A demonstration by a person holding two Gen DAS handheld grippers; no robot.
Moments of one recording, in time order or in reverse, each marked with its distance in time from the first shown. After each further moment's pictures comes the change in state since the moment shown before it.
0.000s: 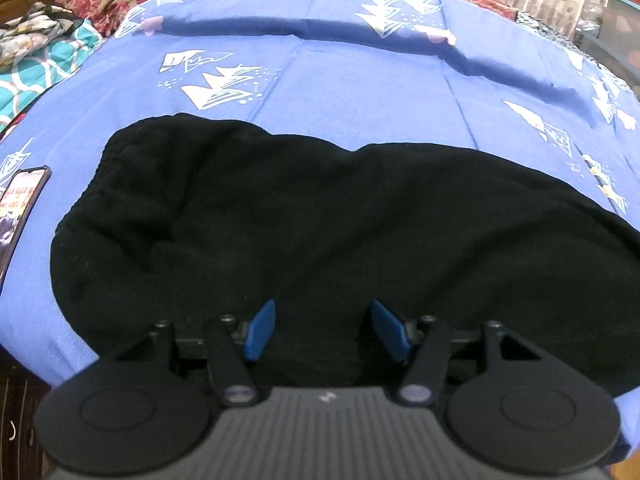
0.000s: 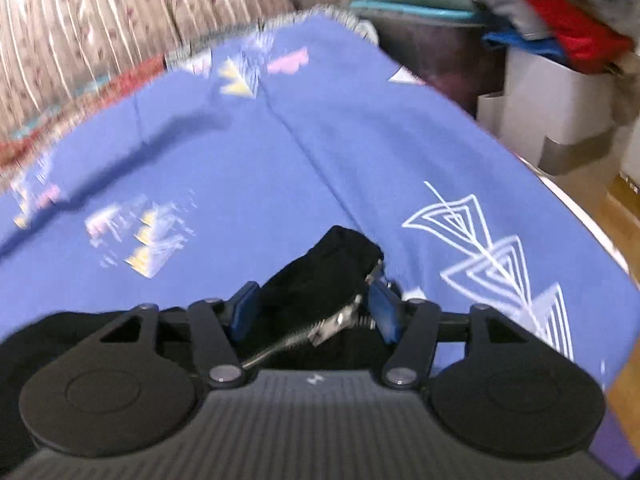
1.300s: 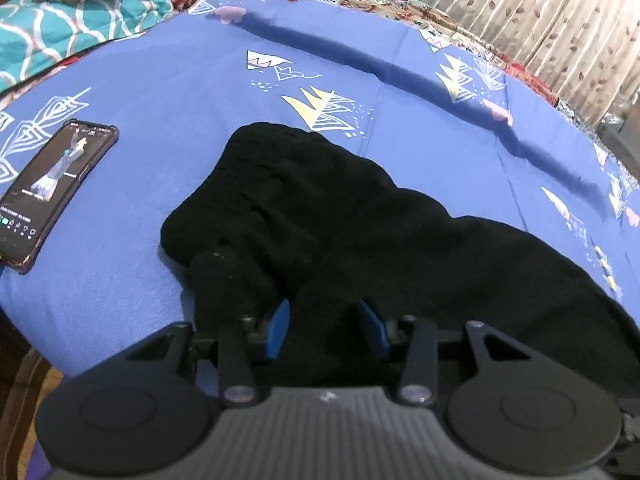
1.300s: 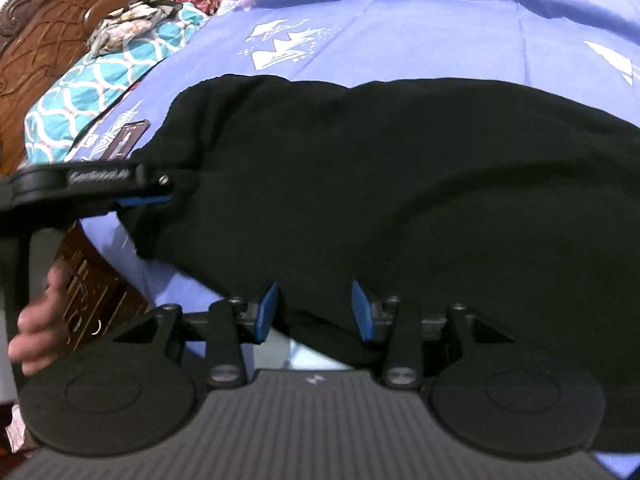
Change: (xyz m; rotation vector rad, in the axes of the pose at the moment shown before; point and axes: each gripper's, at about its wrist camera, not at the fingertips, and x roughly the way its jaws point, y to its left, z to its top) left arm -0.006 0.110 0.004 -0.218 -0.097 -0.077; right arm -0.026 0.391 -0.172 -0.557 0.393 0.638
